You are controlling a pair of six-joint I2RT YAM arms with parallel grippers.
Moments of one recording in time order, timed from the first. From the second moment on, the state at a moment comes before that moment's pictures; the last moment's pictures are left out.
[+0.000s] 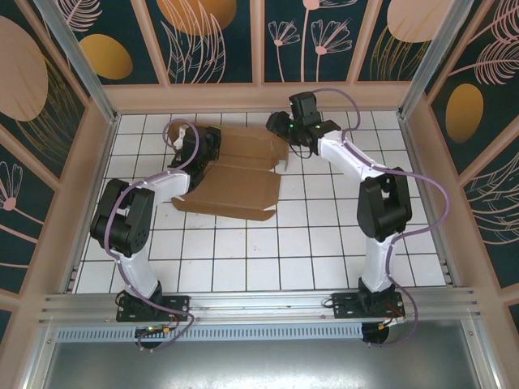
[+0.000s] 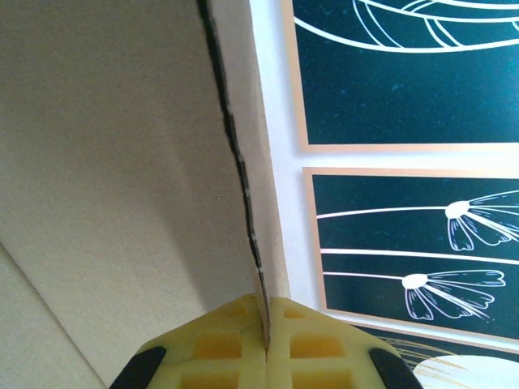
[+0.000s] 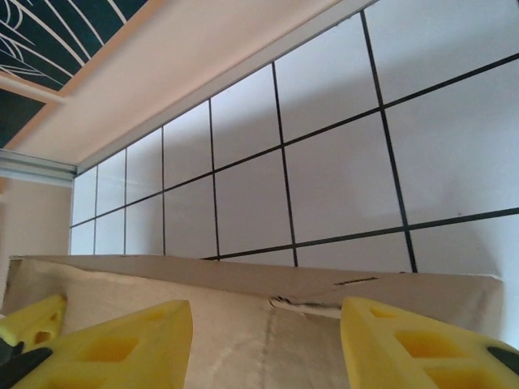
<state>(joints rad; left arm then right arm) -0.36 1.83 1.08 0.43 -0.11 -1.52 0.46 1.96 1.68 -0.36 -0.14 0.80</state>
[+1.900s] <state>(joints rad) -0.42 1.77 1.11 0.22 -0.26 -1.77 0.42 2.17 1.87 -0.37 -0.43 0.95</state>
